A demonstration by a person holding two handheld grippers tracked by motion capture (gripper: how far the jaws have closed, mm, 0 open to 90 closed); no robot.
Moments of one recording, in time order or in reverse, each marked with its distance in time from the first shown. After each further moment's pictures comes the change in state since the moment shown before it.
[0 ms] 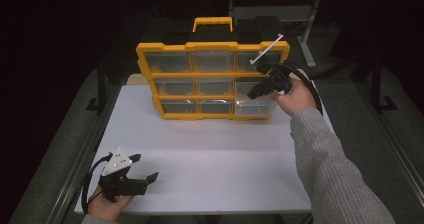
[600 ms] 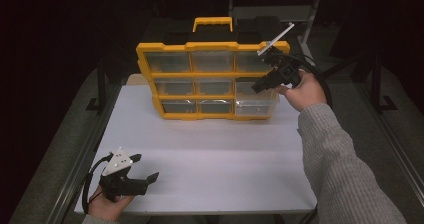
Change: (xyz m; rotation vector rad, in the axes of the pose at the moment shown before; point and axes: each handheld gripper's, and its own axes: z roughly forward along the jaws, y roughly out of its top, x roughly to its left) left arm -0.001 0.001 0.002 -0.008 0.002 0.001; right arm 0.005 0.002 -0.034 -0.044 -0.019 -0.024
